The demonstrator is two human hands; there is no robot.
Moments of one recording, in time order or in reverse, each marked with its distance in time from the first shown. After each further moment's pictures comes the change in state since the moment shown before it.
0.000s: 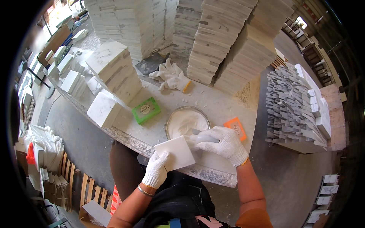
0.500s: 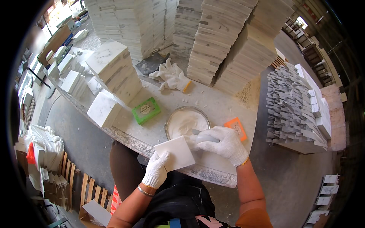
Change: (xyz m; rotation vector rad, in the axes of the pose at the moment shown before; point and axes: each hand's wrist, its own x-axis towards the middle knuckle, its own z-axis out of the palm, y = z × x) left_hand 0.000 0.000 0.000 0.015 -0.006 0.005; right_hand 0.000 -0.002 0.000 0.068 -0.005 0.003
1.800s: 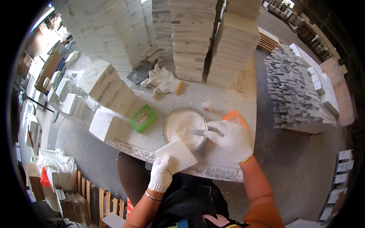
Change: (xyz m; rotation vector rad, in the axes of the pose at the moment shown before) left_hand 0.001 0.000 -0.004 0.035 -0.012 0.001; right_hand -0.013 0.024 0.004 -0.290 0.318 0.012
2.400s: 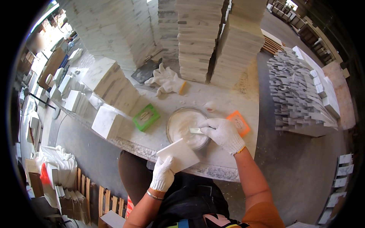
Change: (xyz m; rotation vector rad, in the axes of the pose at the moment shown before) left_hand -0.002 -0.003 -0.001 -0.025 -0.025 0.002; right_hand 0.023 0.000 0.020 0.386 -0.204 0.208
